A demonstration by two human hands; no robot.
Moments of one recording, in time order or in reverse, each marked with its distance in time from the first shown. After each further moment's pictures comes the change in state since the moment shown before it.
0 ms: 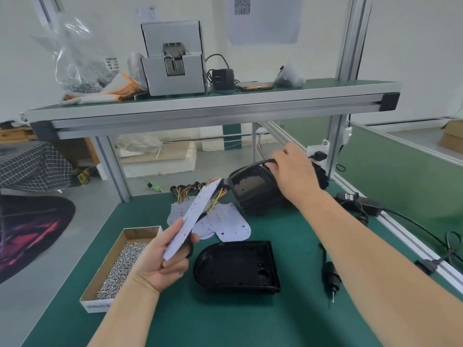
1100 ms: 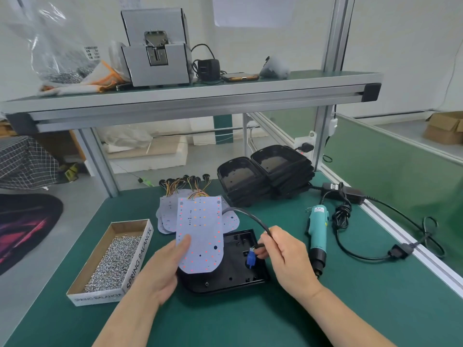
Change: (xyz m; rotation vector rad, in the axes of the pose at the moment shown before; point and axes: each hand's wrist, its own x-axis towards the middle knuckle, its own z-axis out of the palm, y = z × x) left_hand -0.007 -0.051 0.022 0.471 0.449 0.060; right_hand -0.187 -0.019 0.030 0.855 -0.072 0.265
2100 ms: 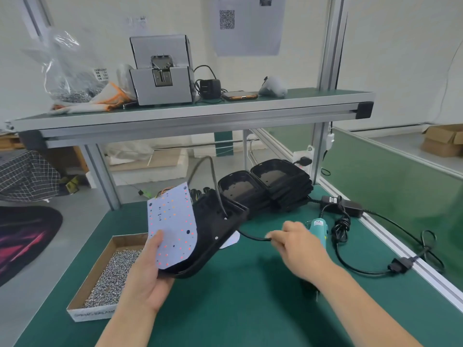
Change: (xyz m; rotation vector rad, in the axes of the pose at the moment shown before) left_hand -0.013 0.026 -0.002 -0.559 0.113 0.175; right_hand 0.052 -0.005 -0.040 -0.968 -0.337 0.006
